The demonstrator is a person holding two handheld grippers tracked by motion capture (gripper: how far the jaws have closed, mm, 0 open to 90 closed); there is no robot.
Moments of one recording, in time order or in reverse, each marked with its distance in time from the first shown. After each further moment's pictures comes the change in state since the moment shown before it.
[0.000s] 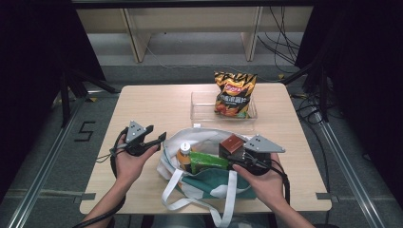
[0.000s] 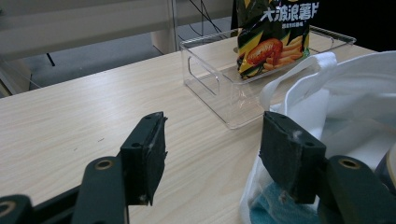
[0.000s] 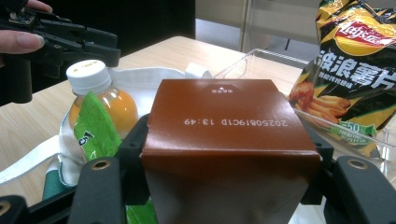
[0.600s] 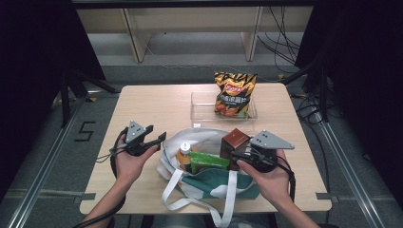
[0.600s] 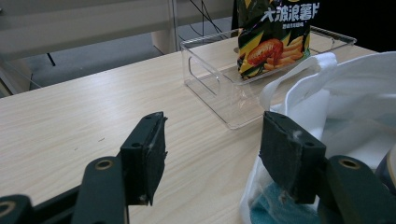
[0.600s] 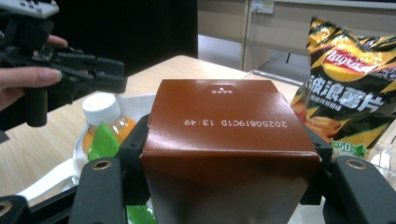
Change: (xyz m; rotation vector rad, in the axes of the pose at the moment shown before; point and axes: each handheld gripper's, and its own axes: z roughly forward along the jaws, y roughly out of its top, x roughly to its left) left arm 0.000 0.000 0.000 0.000 0.002 0.001; right arm -0.006 0.018 -0.014 -0.074 0.015 -0.006
